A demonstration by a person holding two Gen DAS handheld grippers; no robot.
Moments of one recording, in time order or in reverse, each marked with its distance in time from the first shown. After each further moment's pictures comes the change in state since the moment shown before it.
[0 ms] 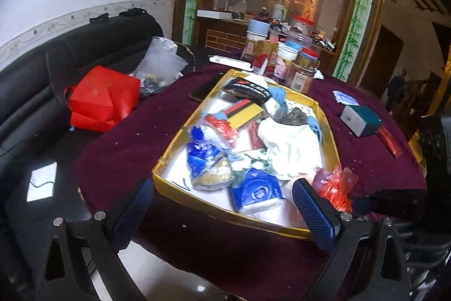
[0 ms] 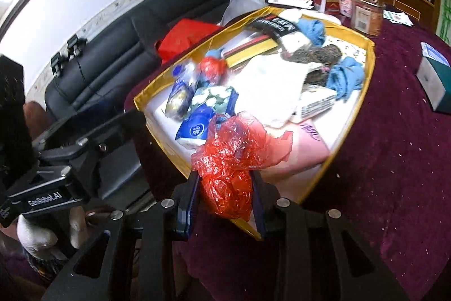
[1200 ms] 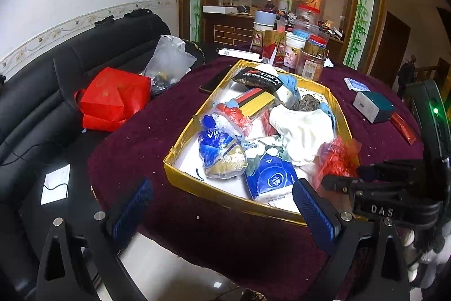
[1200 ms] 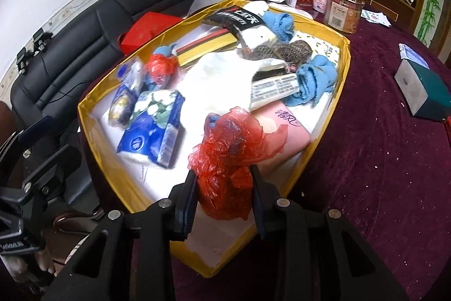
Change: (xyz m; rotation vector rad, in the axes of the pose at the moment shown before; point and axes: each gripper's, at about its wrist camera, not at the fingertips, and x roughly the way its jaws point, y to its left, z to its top) left arm 0.003 -0.004 -0.010 0.048 0.026 0.071; right arm 0.023 -0.024 0.015 0.023 0.029 -0.192
